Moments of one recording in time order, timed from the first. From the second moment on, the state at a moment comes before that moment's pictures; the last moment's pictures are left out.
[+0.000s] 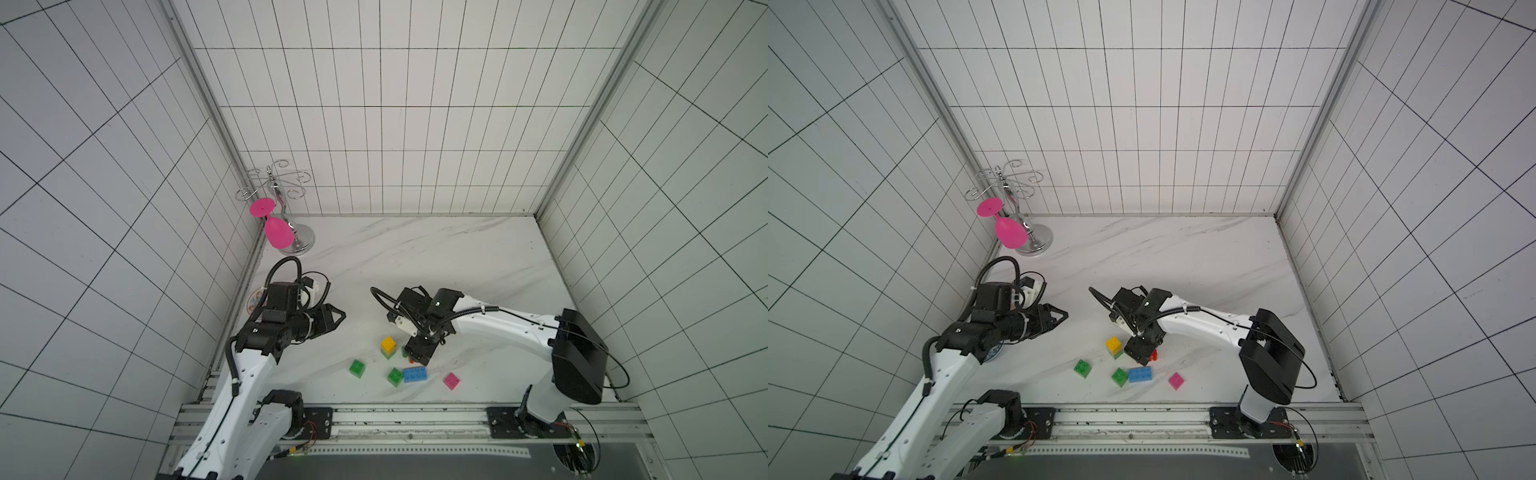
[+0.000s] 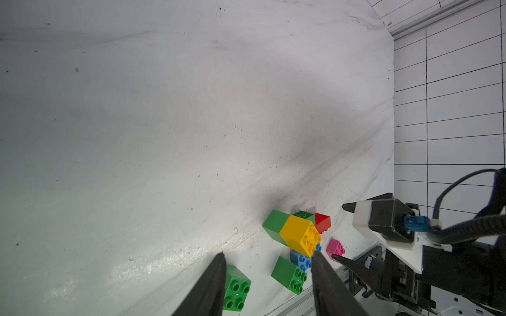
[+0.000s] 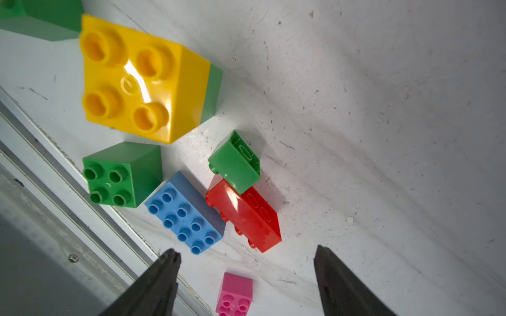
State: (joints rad) left arm -0.10 0.83 0.71 -0.79 0.55 -0.48; right arm 1.01 1.67 1.22 -0.98 -0.03 -0.04
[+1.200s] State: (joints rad) left arm -0.10 0.84 0.71 -0.79 0.55 -0.47; right arm 0.79 1.81 1.17 -0.68 -0.32 0.35
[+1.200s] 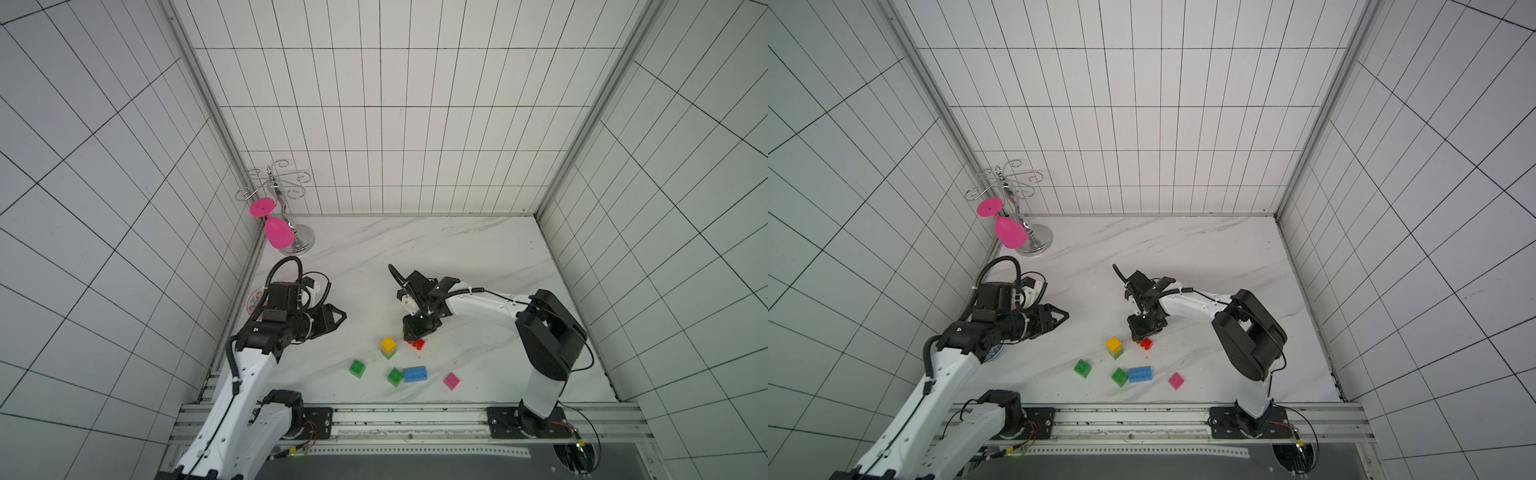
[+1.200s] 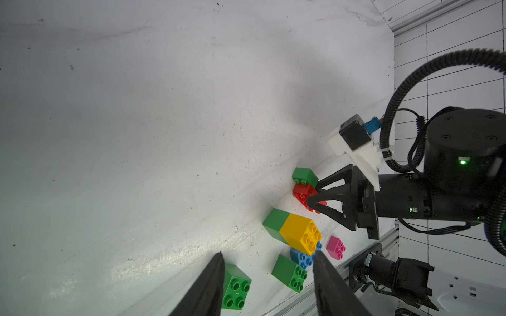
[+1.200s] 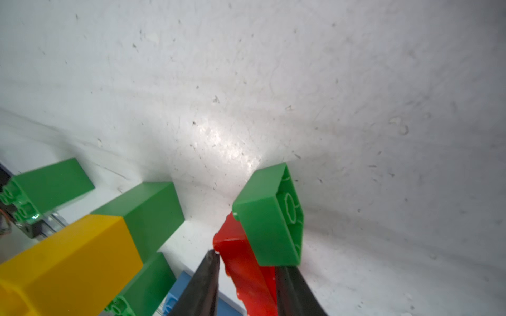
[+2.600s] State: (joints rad) left arm -0.10 0.86 0.72 -0.79 0.57 -0.44; right arm 0.87 1.94 1.43 -1.01 -0.06 -0.01
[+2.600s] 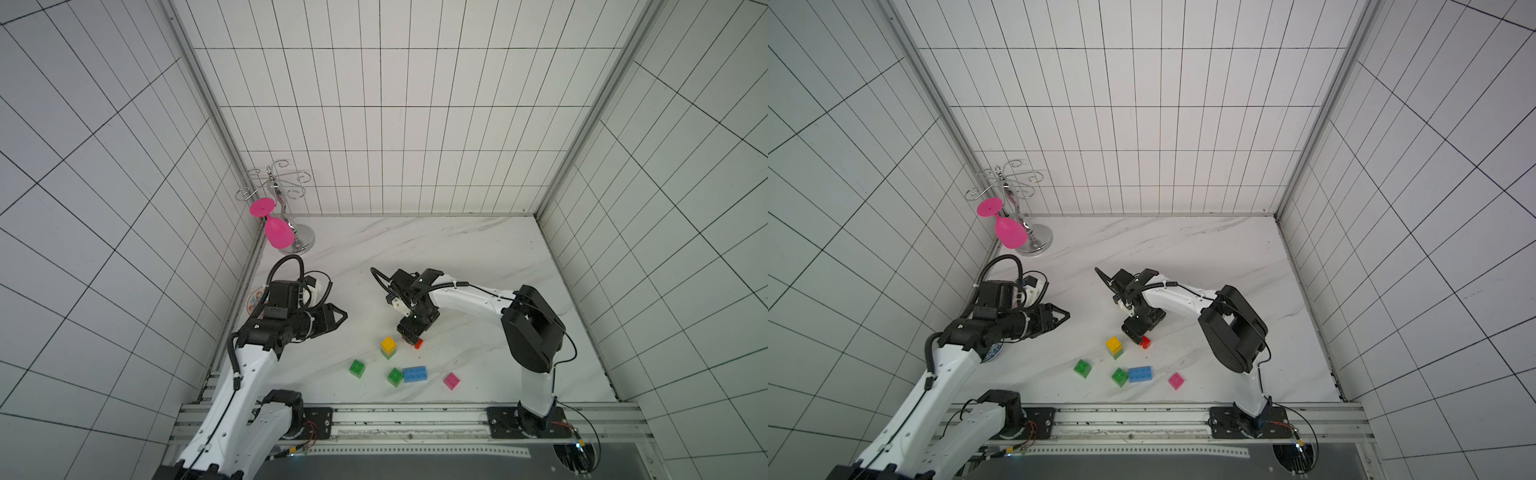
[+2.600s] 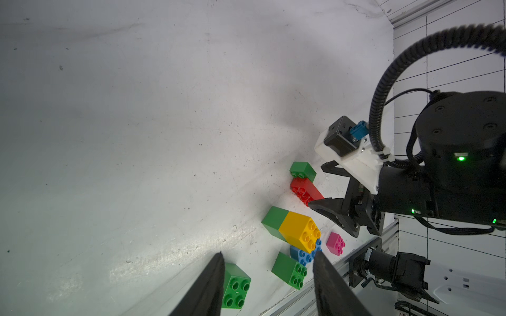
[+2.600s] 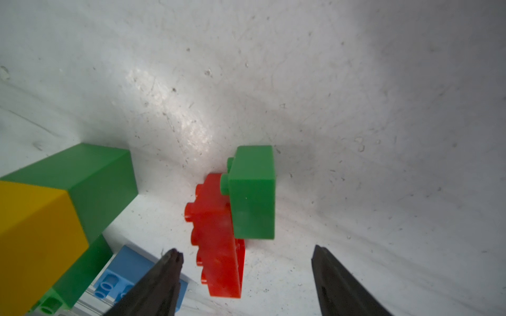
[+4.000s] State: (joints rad) left arm -0.10 0.86 0.72 -0.79 0.58 -0.44; right arm 0.73 1.94 1.31 -0.69 -0.49 0.19
